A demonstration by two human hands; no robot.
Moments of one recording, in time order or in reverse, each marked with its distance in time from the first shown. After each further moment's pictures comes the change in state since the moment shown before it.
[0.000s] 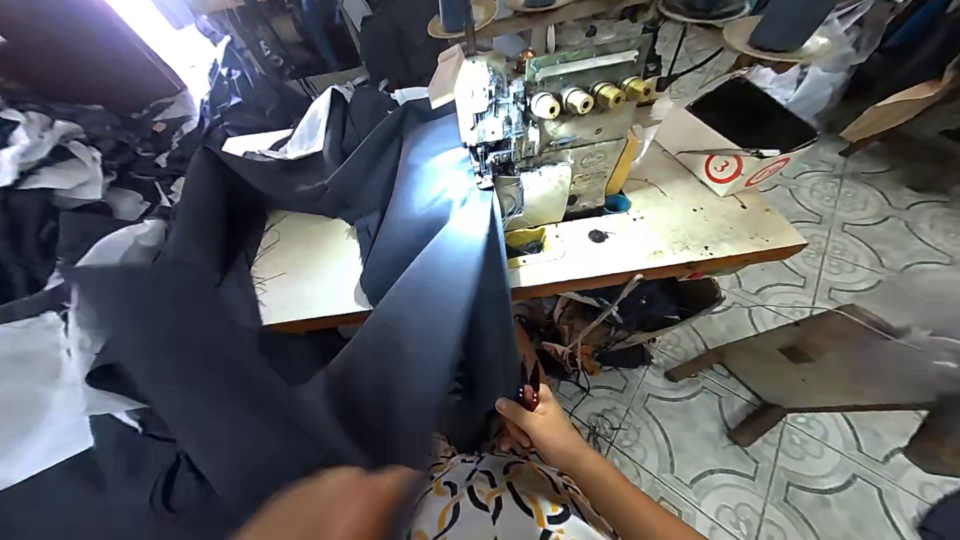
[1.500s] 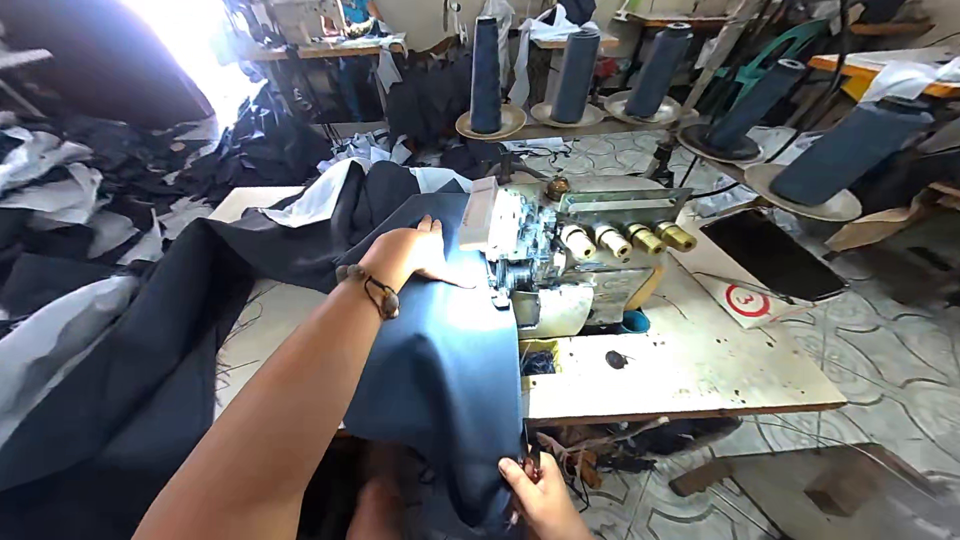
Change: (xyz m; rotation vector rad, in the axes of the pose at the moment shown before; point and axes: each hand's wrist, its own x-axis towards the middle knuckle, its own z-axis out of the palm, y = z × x) left_hand 0.364 -0.088 0.046 0.324 -0.647 -0.472; right_hand 0.087 -0.035 -0.023 -0.281 0.159 -0.151
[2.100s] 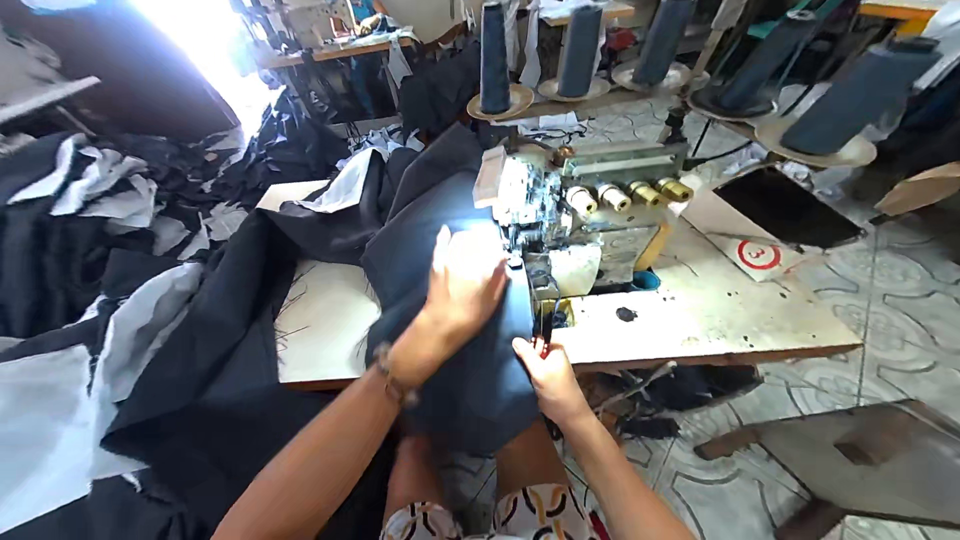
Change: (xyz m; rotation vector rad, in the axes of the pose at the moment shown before) left_hand -0.029 0.005 0.126 -0.185 0.939 0.579; right_hand 0.051 -0.048 0.026 0.100 0.217 -0.159
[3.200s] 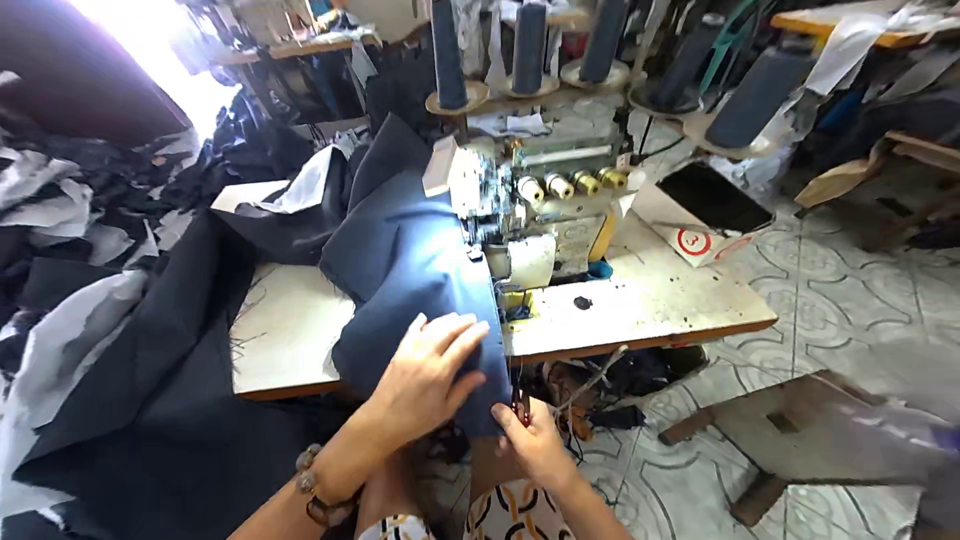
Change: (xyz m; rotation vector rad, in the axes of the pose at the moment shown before) left_hand -0.091 0.030 -0.012 -0.181 -0.112 0.156; right_hand -0.073 0.007 -0.040 -0.136 -0.203 0.052
